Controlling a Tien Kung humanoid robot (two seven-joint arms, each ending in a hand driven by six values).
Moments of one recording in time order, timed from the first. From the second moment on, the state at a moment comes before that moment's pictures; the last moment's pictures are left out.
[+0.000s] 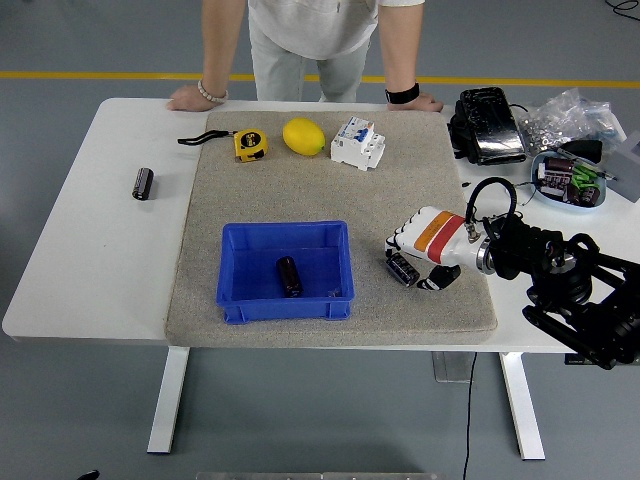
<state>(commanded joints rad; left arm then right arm) -0.19 0.11 -0.43 -0.22 0.38 0.33 0.13 0.85 -0.29 0.27 0.88 -2.17 -0.18 0.21</state>
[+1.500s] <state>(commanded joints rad) -0.18 0.12 -0.45 -0.21 0.40 0.33 0.13 0.85 -0.32 0.46 1.06 -2.15 -0.16 0.17</state>
